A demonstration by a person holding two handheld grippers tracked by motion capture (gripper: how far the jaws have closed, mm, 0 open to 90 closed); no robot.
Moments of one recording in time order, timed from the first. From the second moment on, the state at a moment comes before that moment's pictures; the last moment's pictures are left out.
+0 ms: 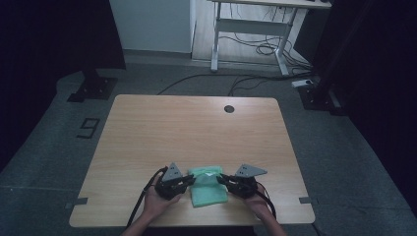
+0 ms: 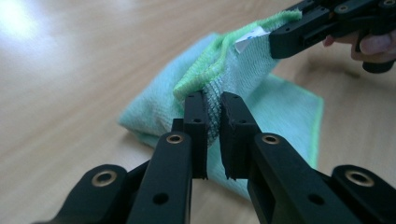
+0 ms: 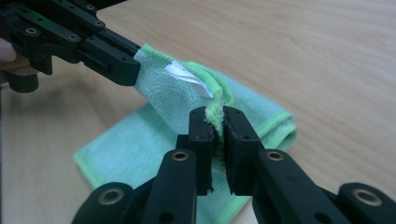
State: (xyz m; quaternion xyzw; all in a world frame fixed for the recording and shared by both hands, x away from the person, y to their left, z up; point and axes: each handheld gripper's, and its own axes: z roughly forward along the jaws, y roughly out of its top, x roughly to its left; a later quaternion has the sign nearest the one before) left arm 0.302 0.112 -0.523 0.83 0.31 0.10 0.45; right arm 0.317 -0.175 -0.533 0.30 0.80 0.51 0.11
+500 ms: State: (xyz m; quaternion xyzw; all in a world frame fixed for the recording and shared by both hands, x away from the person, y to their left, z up) left arm 0.271 0.125 -0.527 0.82 0.29 0.08 0.49; right arm 0.285 -0.191 -0.528 0.29 0.79 0.53 0.10
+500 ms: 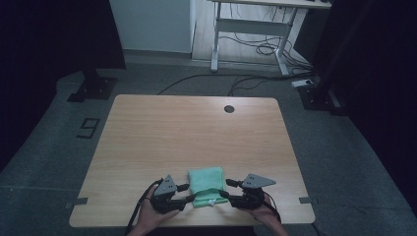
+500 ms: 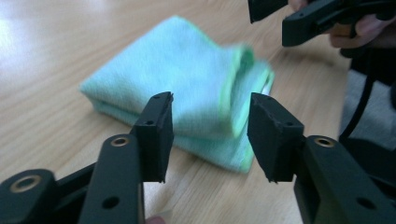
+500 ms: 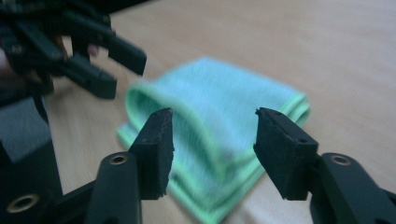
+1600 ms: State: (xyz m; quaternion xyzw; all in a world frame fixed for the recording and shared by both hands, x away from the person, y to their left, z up) left arm 0.357 0.087 -0.542 0.87 0.28 0.05 0.39; right arm 0.317 -0.146 -0.550 0.33 0.84 0.41 0.14
